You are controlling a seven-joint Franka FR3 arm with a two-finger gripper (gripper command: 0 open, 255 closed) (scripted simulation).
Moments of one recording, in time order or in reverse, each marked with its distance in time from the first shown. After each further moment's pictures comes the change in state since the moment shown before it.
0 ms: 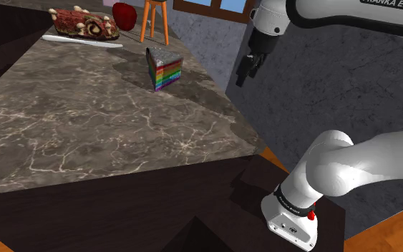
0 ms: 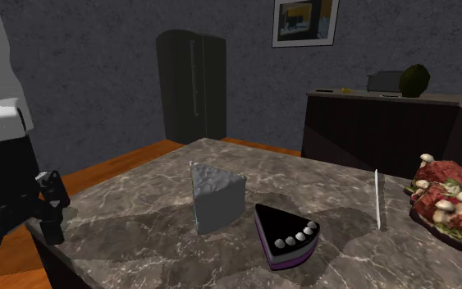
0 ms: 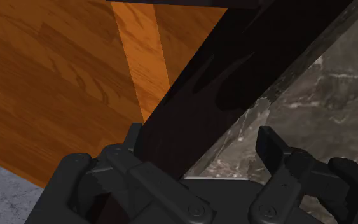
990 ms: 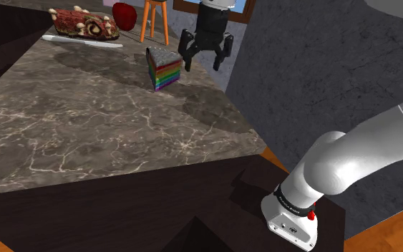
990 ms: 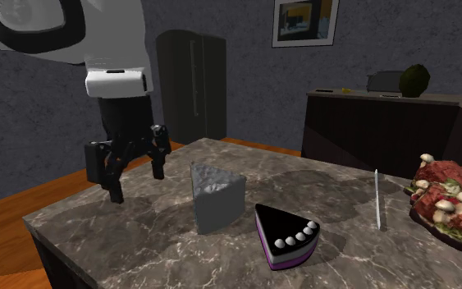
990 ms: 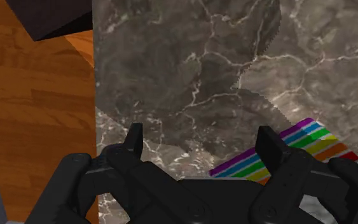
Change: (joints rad) arm -0.074 0.382 0.289 0.394 0.135 -0.050 0.668
